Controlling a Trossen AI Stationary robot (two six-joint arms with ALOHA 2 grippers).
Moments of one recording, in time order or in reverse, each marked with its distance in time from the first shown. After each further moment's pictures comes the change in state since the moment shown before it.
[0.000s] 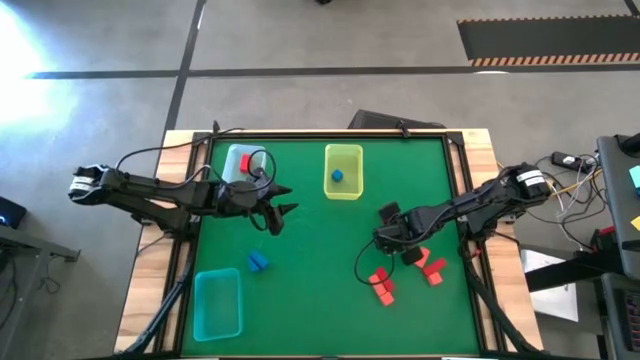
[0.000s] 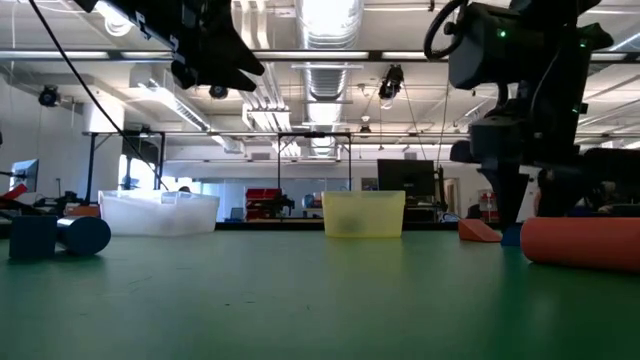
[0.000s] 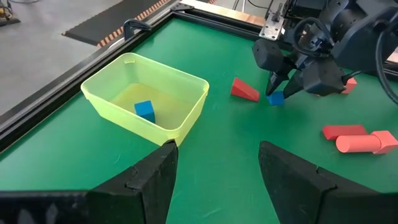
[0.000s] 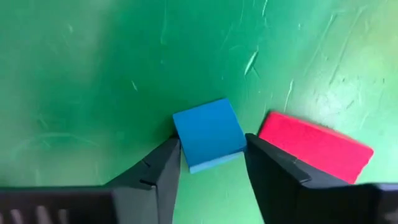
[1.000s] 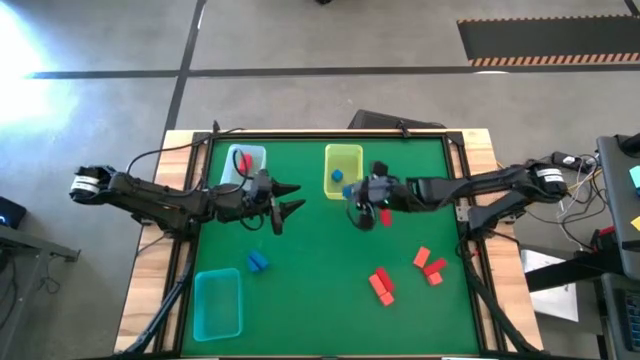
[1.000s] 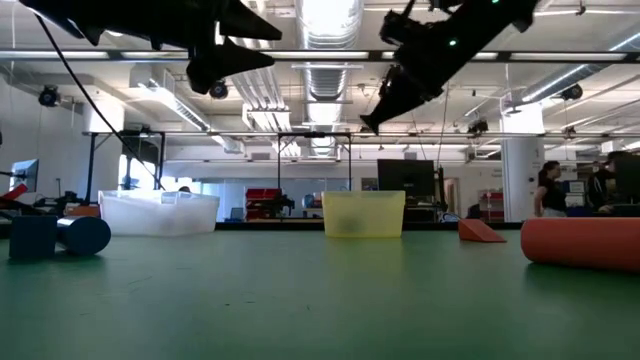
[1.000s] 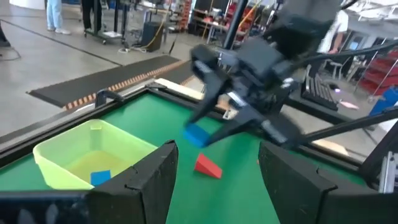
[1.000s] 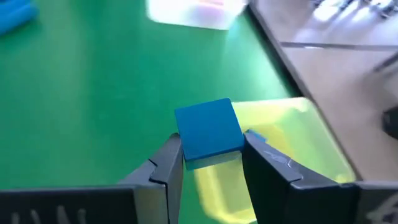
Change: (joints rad) left arm -0.008 0.013 -0.209 0.641 0.007 0.008; right arm -0.228 -0.160 0.130 0.515 0.177 0.210
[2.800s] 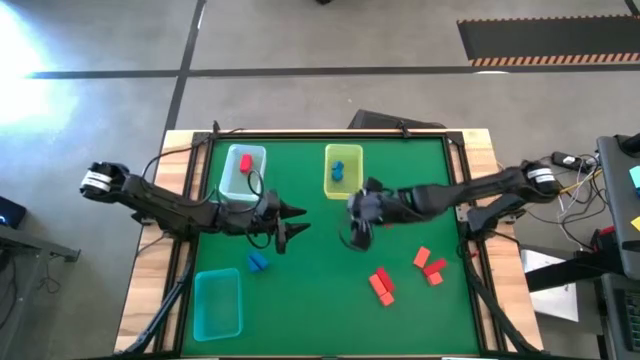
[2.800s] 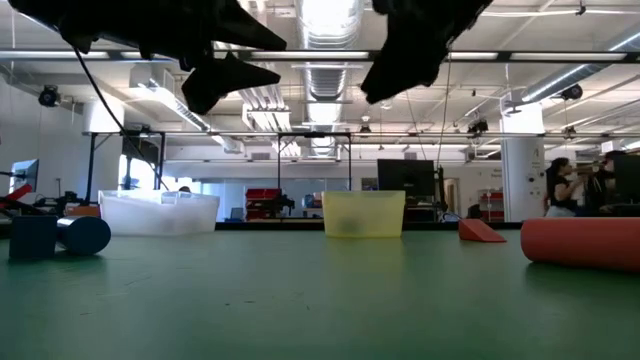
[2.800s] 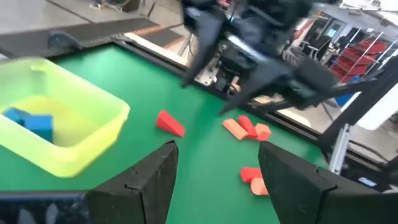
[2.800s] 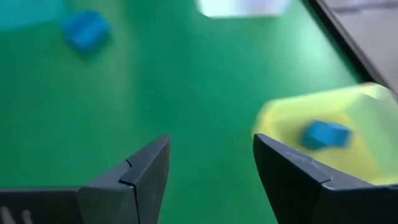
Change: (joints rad) left arm -0.120 0.127 -0.008 0.021 0.009 -0.185; right arm 0.149 0.055 0.171 -0.206 -0.080 0.250
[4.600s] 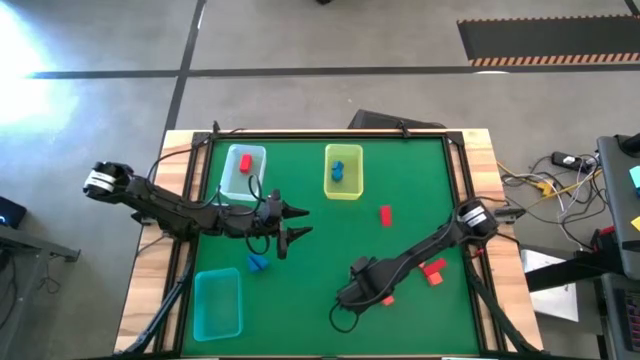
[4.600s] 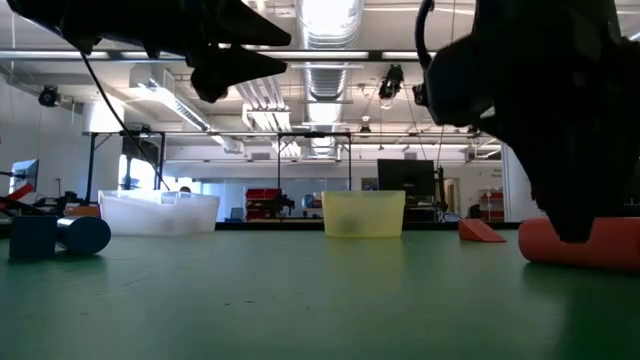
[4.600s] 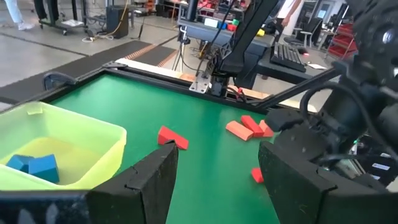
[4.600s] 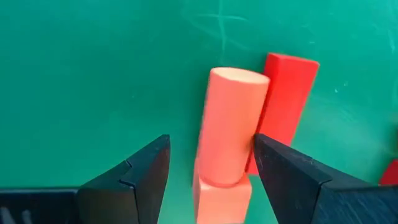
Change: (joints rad) left arm -0.022 0.035 0.000 0.088 -0.004 0.233; right arm 0.358 0.608 0.459 -0.736 -0.376 1.220
